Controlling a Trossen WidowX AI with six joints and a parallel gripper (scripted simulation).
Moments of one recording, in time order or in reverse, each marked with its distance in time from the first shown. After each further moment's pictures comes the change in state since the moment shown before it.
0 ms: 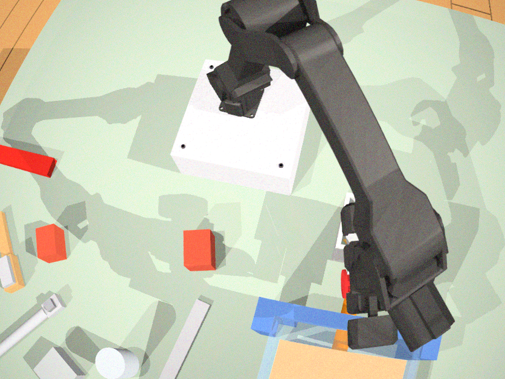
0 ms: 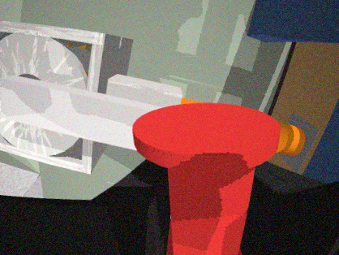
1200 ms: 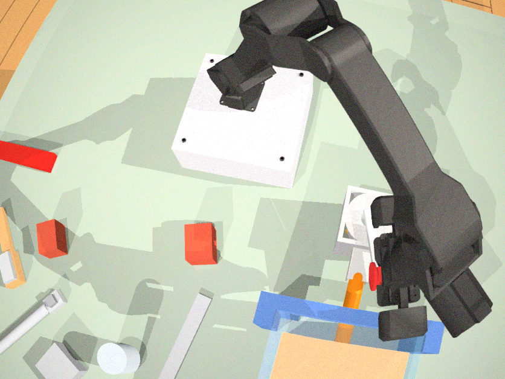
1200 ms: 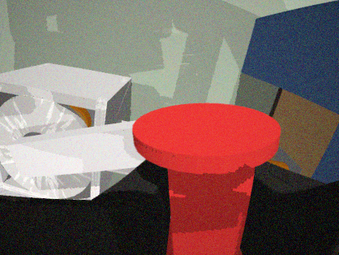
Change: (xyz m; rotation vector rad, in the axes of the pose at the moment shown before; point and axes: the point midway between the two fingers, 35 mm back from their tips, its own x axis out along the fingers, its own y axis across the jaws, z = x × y) arm -0.002 -0.003 0.037 0.008 0.003 -0.012
